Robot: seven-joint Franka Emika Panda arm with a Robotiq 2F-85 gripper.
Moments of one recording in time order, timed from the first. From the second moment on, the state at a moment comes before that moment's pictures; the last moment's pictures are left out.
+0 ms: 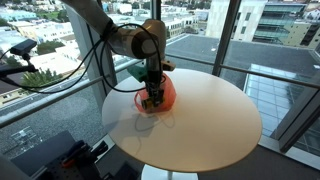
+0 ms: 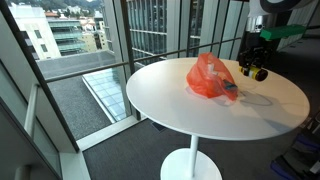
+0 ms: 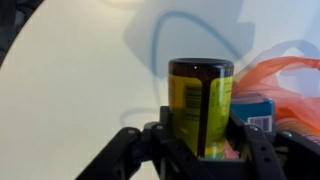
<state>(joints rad) 0.04 0.20 -0.10 -2.20 -0.07 2.27 0.35</state>
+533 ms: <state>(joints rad) 0.07 0.22 -0.02 -2.11 -0.07 2.23 0.35</state>
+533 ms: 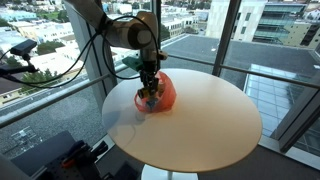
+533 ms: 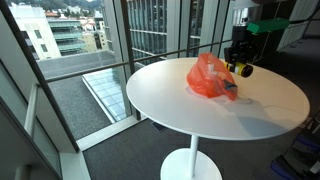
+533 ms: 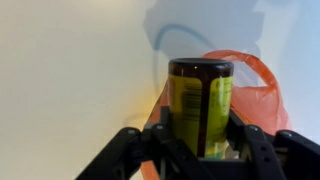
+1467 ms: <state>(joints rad) 0.07 0.43 -0.02 -1.95 -0.07 2.23 0.35</state>
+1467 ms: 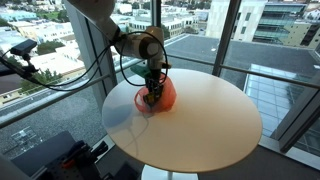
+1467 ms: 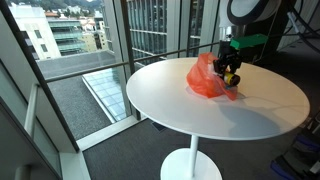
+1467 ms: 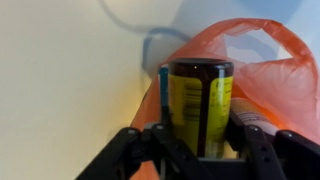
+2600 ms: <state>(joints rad) 0.10 0.46 -0.07 -1.85 -0.10 2.11 0.37</state>
